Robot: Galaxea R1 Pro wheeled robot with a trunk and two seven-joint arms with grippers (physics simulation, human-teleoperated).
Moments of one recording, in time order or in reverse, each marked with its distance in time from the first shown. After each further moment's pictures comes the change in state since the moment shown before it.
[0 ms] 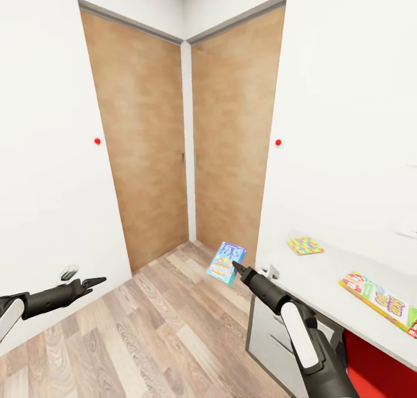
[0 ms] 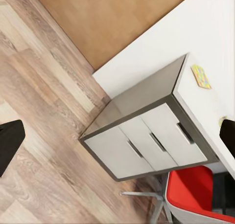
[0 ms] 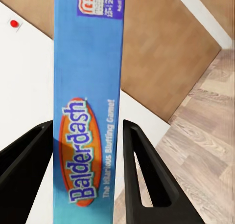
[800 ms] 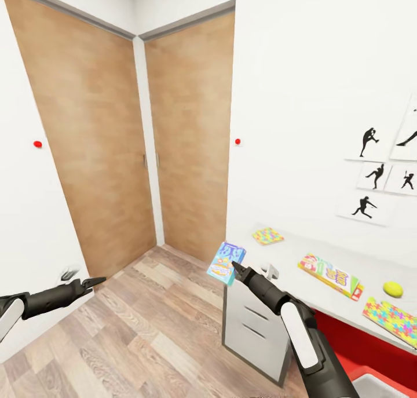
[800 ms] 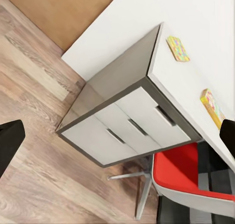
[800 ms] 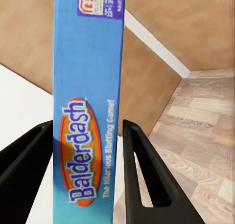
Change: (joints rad) left arm 0.000 0.000 0.001 0.000 0.000 0.000 -0.001; right arm 0.000 0.000 0.003 0.000 0.002 0.000 -0.001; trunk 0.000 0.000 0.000
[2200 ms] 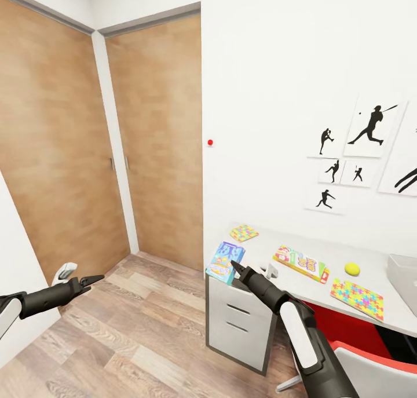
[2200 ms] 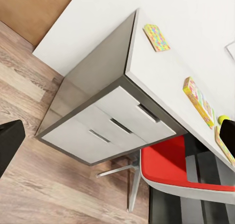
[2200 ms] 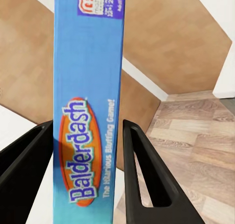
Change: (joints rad) left arm 0.000 0.000 0.031 0.000 0.000 0.000 0.000; right arm 0.000 0.001 0.009 -0.010 0.002 0.000 0.001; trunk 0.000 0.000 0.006
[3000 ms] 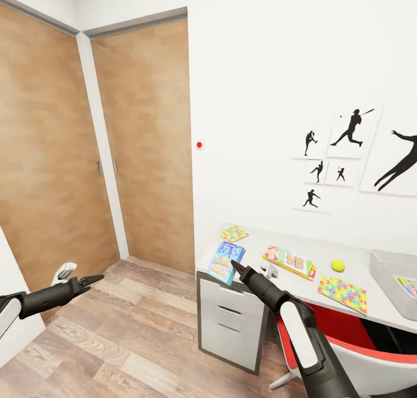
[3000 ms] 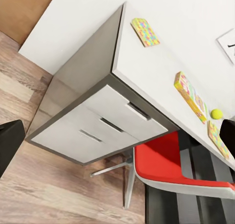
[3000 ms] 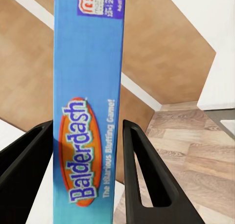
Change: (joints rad) left arm 0.000 0.002 0.001 0.000 0.001 0.001 -0.001; right arm 0.001 0.000 -0.001 -0.004 0.000 0.000 0.000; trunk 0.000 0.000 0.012
